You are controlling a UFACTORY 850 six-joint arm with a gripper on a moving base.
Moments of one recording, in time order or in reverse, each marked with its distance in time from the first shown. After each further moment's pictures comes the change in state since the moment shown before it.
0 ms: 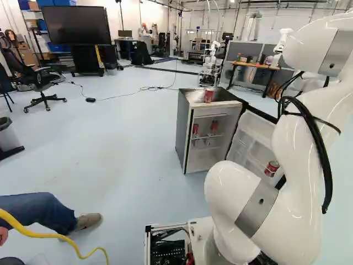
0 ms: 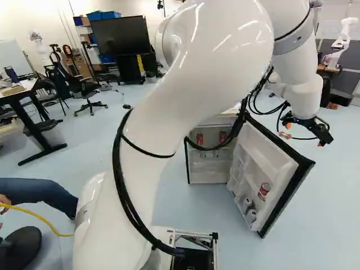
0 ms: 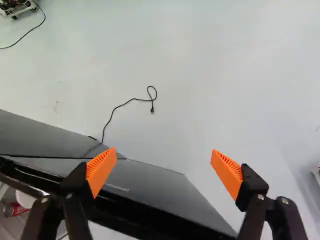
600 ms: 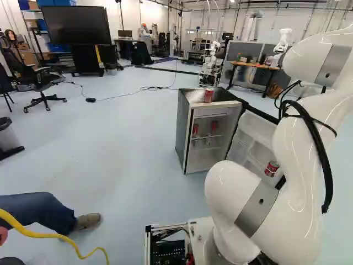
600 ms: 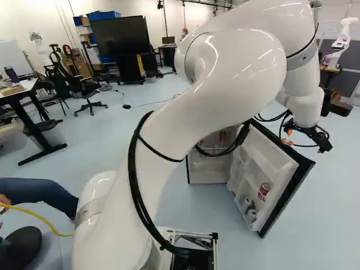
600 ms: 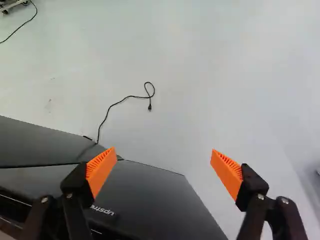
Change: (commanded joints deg) arm -0.3 -5.7 -3.7 0.0 0.0 0.0
